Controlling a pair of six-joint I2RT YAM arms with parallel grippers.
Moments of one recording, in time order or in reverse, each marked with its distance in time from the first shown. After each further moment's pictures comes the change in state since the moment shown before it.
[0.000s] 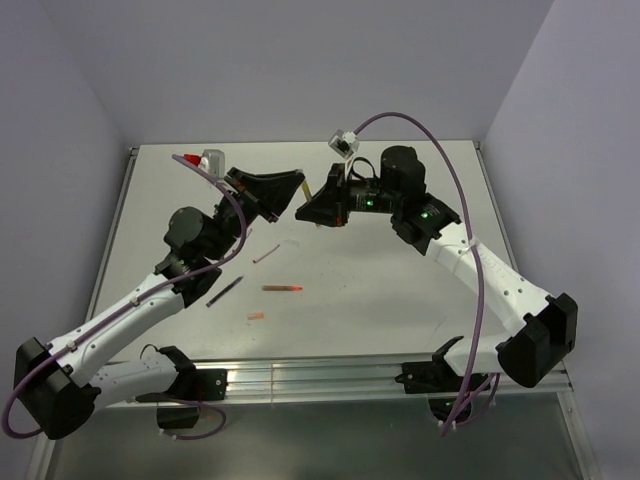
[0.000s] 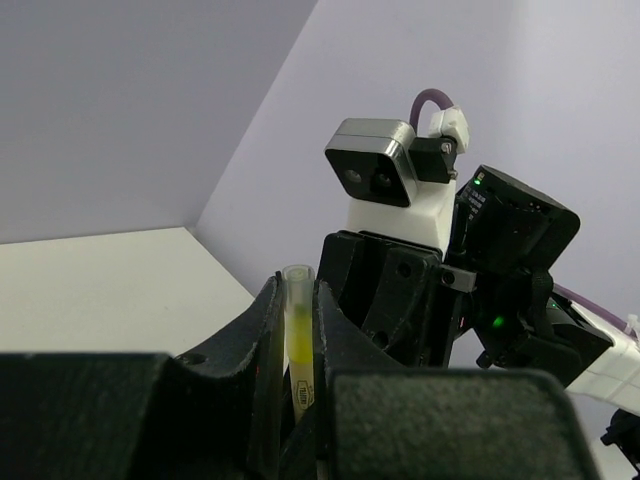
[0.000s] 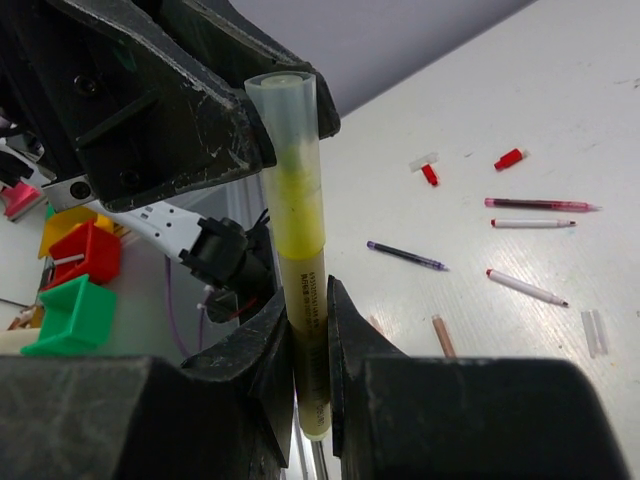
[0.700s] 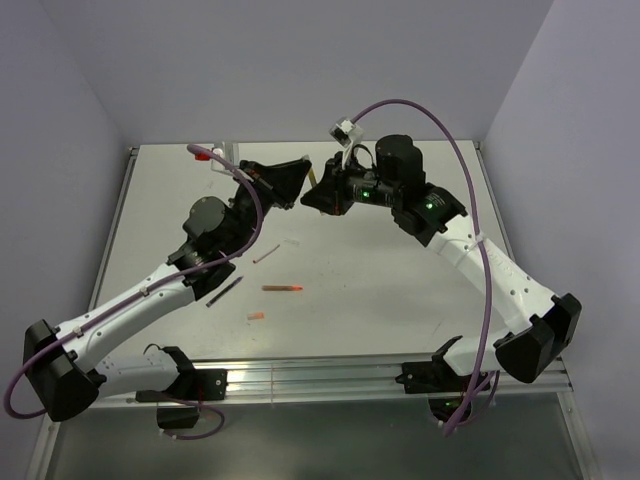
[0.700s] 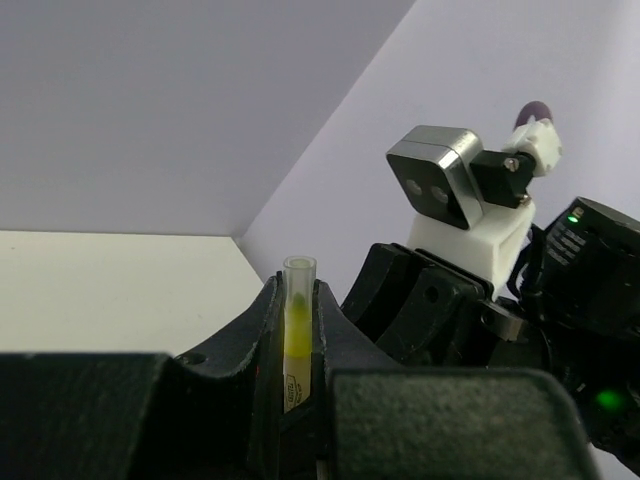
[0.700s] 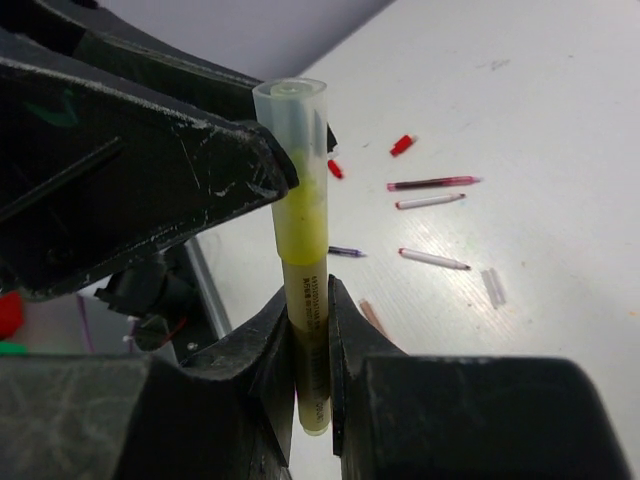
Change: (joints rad) left arm -0.112 0.089 0.129 -0.104 -0.287 0.029; right arm 0.028 0.026 0.173 -0.262 0.253 -0.114
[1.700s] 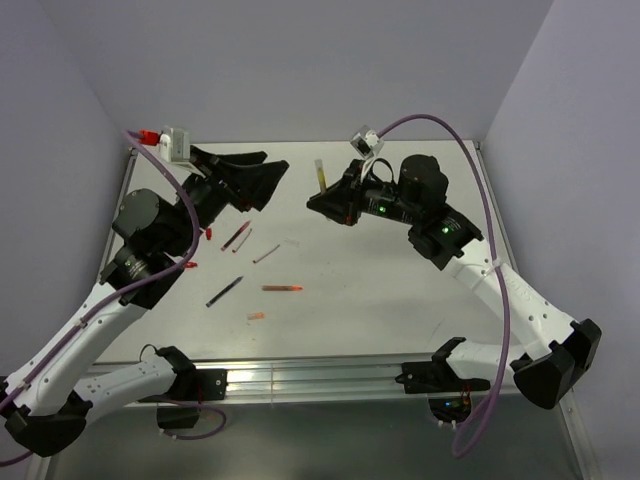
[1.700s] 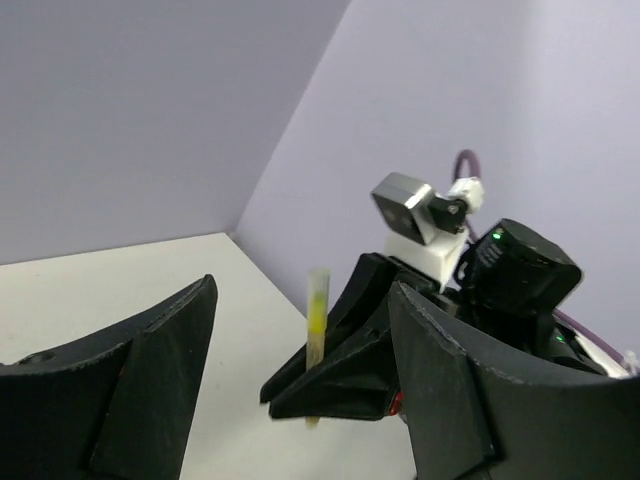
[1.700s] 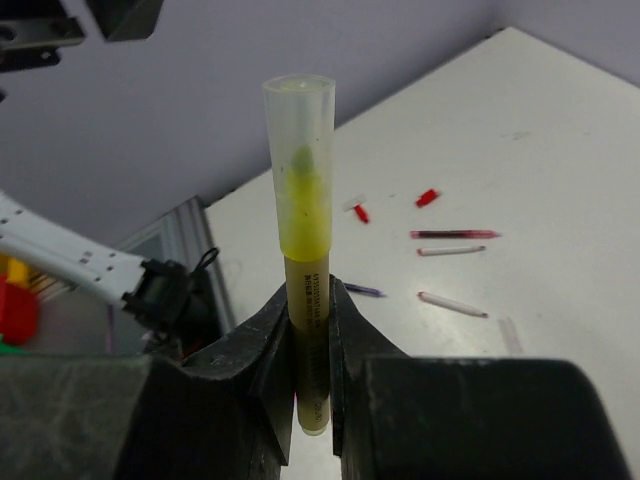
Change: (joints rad) left arm 0.111 -0.195 0.192 -0.390 0.189 0.074; right arm 0.005 -0.161 -0.177 0.196 -0.002 0.026
